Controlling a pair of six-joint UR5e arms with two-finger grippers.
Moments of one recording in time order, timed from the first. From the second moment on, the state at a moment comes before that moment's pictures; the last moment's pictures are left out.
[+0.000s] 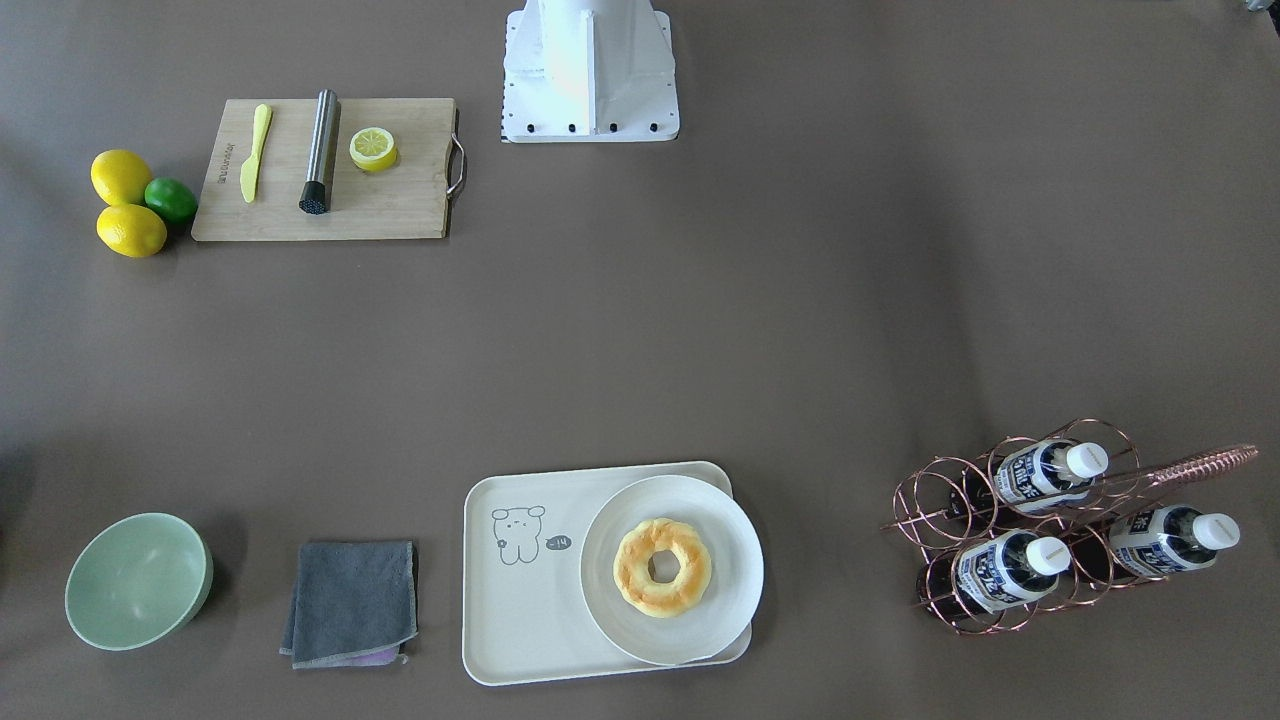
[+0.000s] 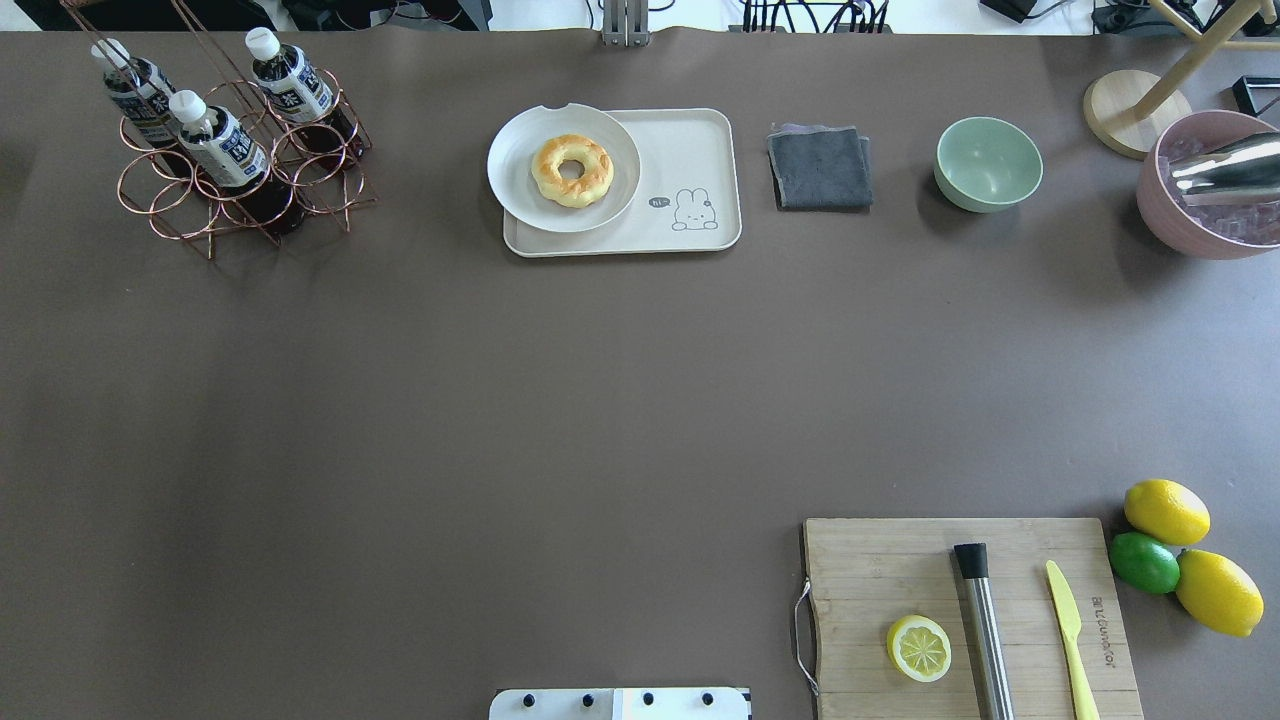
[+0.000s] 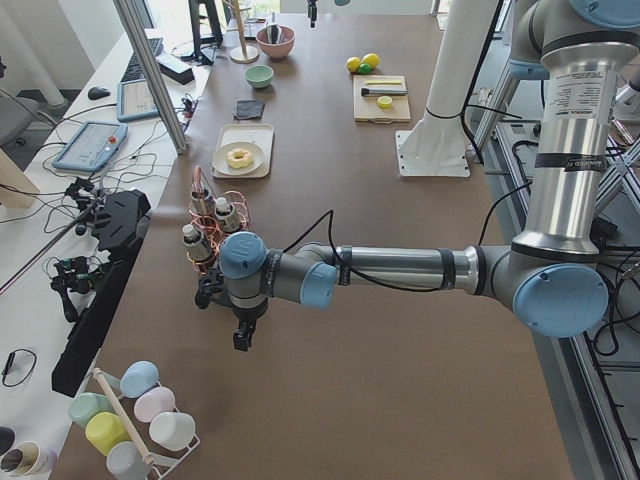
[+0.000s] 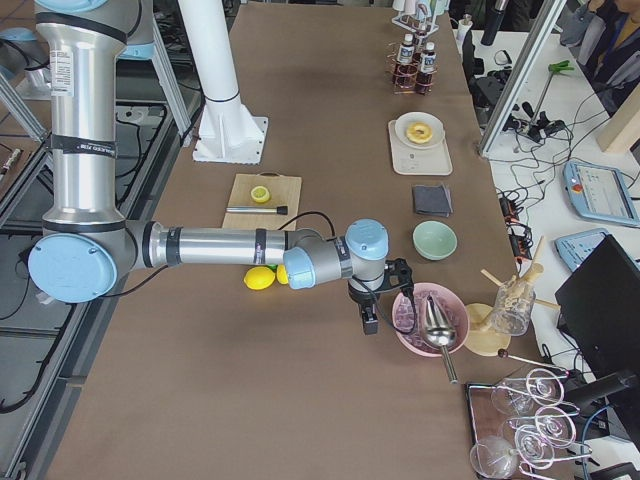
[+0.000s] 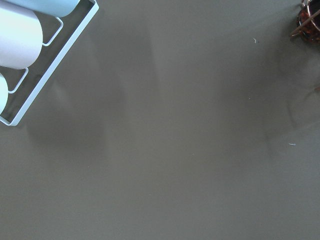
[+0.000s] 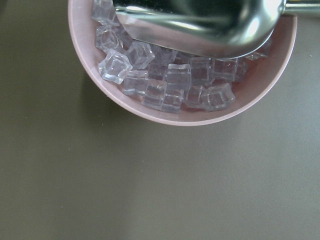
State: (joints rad) left arm -1.52 -1.63 -1.51 -1.79 -2.34 -0.02; right arm 1.39 -1.63 1.61 -1.29 2.25 0.11
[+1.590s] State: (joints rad) left arm -1.52 -1.63 -1.49 -1.81 -2.28 -0.02; right arm 1.40 -1.63 1.62 -1.29 2.27 0.11
